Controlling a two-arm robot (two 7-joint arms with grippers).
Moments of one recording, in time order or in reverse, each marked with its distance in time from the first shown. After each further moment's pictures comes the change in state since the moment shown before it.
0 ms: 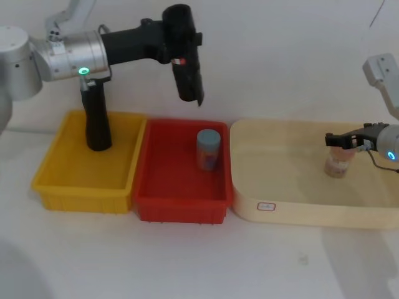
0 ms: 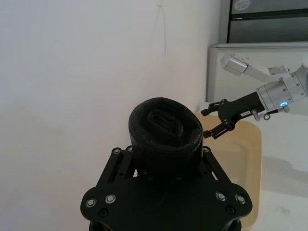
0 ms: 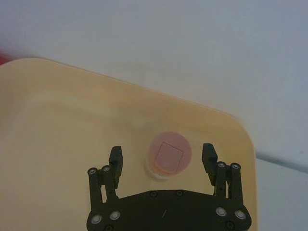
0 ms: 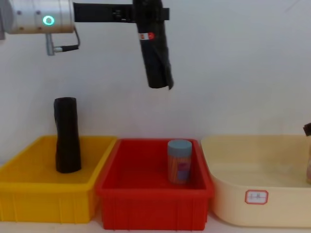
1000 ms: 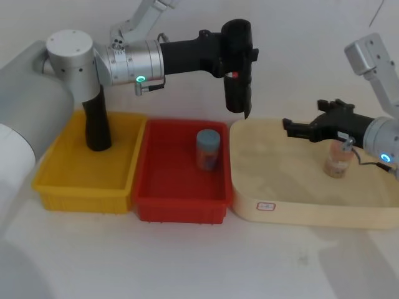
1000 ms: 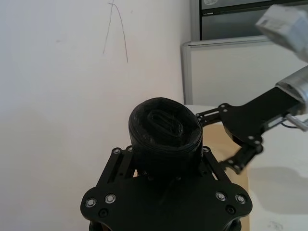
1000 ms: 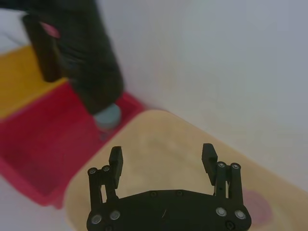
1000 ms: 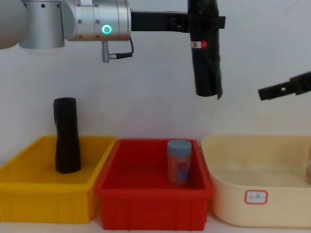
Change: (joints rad) left arm -0.077 -0.177 0.065 0.181 0.052 -0.106 -0.044; right arm -0.133 0.078 -0.016 -0.315 0.098 -0.140 0.231
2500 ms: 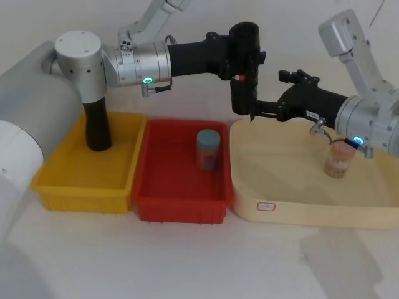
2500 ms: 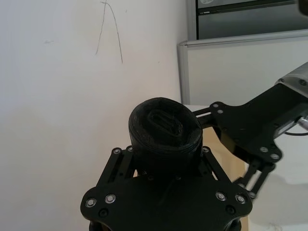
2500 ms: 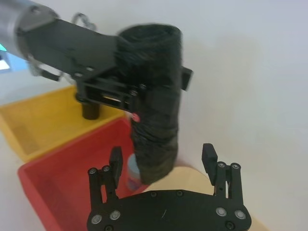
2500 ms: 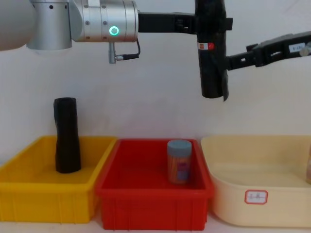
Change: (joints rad) left arm -0.009 -0.023 0.008 0.025 0.007 -0.013 -0.005; right arm 0.084 -0.033 -0.082 0.056 0.027 -0.195 0.067
